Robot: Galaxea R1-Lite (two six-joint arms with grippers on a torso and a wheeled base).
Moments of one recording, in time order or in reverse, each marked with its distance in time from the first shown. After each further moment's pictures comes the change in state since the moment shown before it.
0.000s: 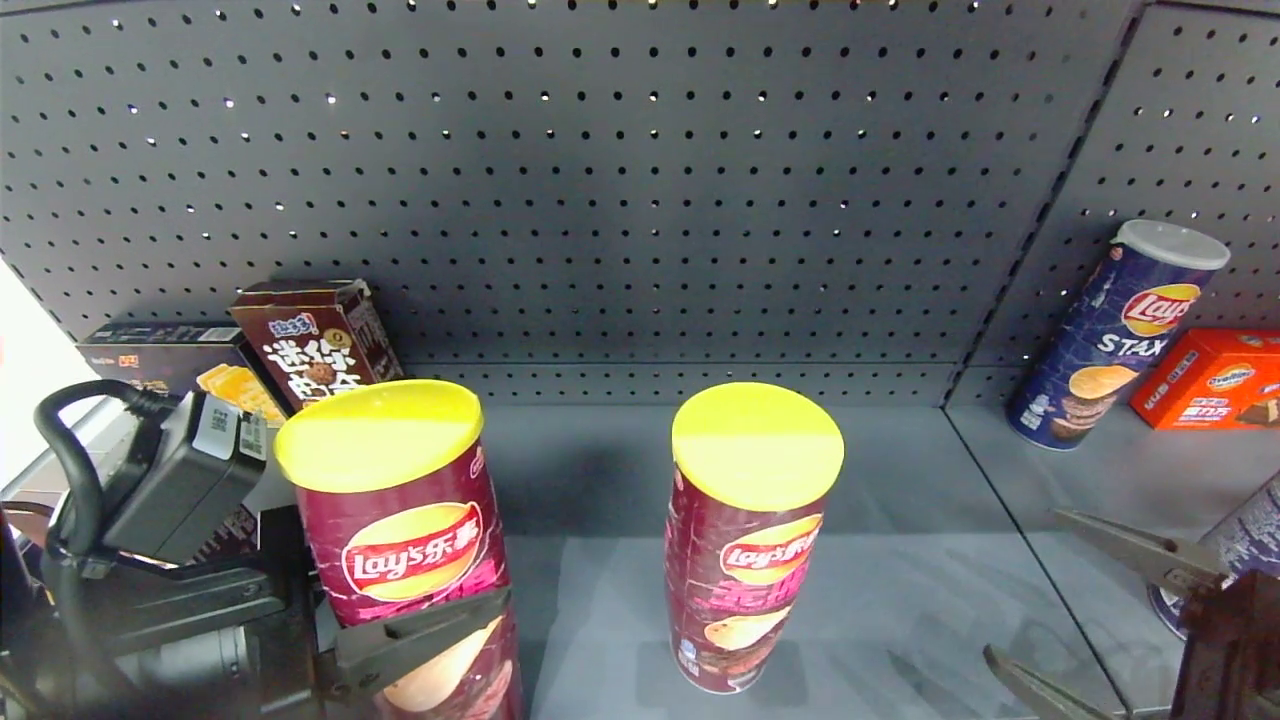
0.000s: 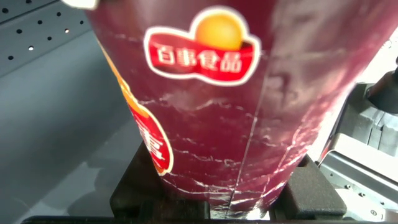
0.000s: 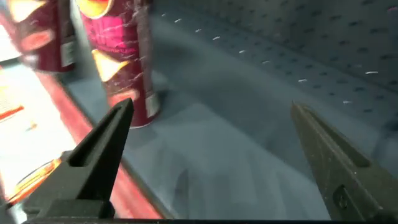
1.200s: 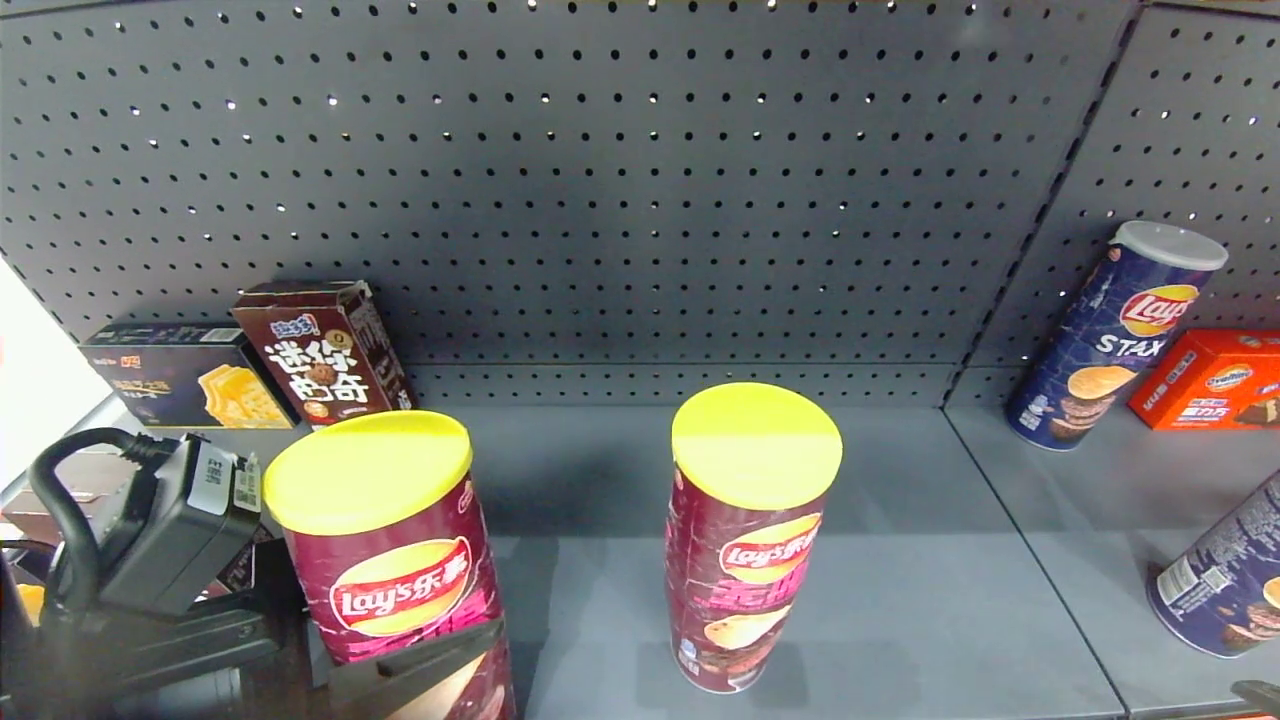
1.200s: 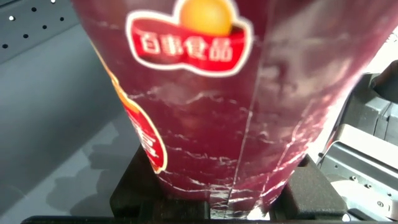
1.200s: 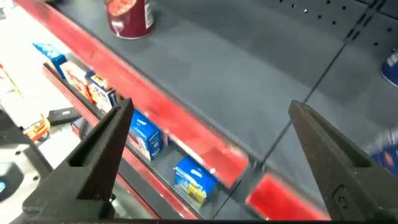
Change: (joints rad) left arm 0.000 -0.011 0.074 -0.034 0.002 0.030; right arm -0.056 -0.701 -0.026 0.906 -0.066 -0.030
